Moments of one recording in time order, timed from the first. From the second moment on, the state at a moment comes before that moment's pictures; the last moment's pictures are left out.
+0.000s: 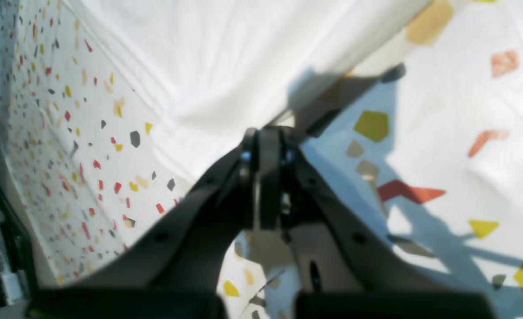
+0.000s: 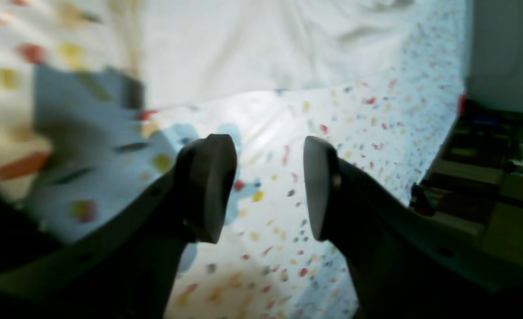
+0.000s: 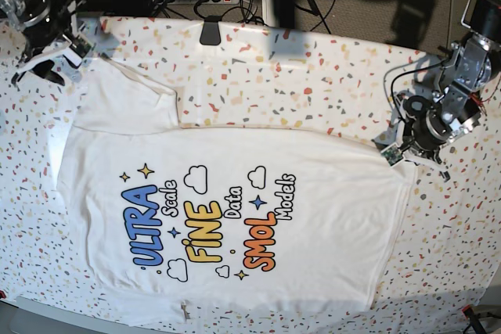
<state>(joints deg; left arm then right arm) -10.6 -31.1 23.4 70.3 13.6 -33.4 17.4 -43.2 45.2 9.7 106.5 -22.0 11.7 -14.3</state>
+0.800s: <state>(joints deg) -10.4 -31.0 23.4 70.3 12.4 -31.0 18.0 -17.3 47.6 -18.8 91.4 -29.8 15.9 -15.9</state>
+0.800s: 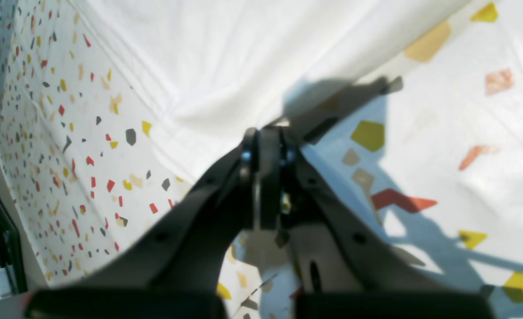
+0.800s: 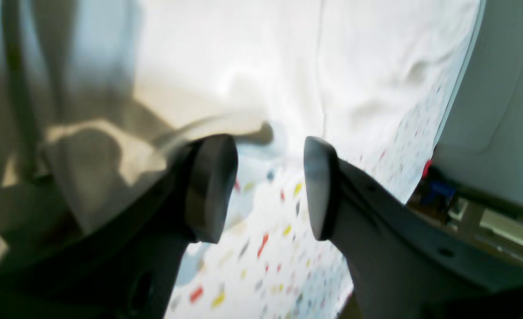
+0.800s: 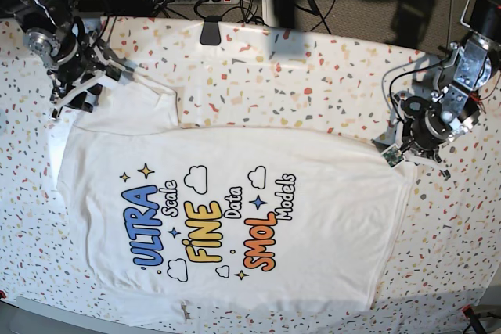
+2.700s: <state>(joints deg) 8.7 -38.0 17.7 94.6 -7.5 -11.3 25.8 -40.0 42.9 7.4 112.7 -3.8 20.3 -30.9</state>
